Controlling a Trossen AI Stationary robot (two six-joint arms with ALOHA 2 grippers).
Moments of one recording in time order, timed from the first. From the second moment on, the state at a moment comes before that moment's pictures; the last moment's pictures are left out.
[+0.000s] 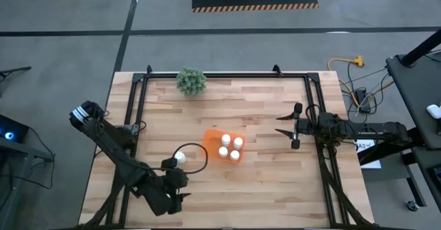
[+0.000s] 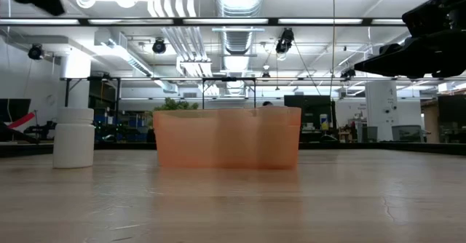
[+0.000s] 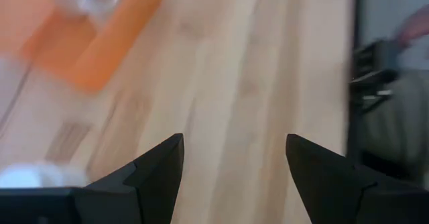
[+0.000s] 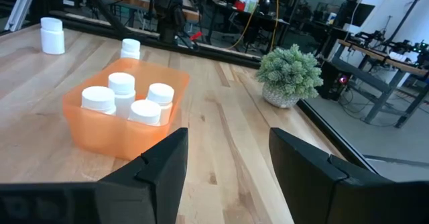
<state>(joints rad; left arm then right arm) -0.80 1.52 1.18 -0.70 -0.47 -0.96 -0.05 0.15 0.01 0.03 0.10 -0.21</state>
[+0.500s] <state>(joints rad) -0.80 1.59 1.28 -0.99 -0.08 -1.64 -0.05 0.15 0.01 0.03 0.10 -0.21</state>
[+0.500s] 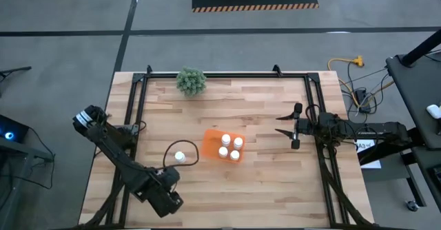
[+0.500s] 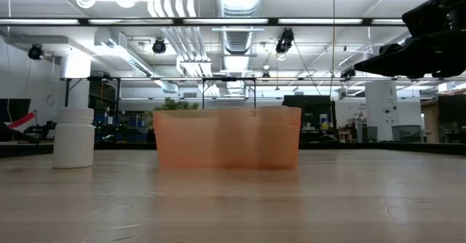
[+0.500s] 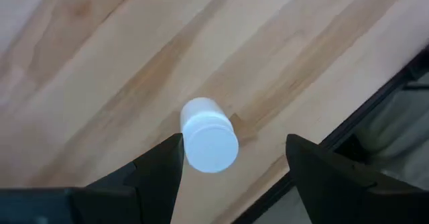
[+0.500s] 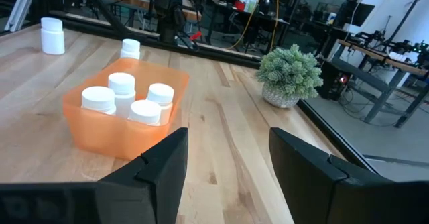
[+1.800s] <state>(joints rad) -0.80 1.71 1.31 -1.04 -0.01 -2.02 -0.05 0.15 0.01 0.03 0.10 -0.21</state>
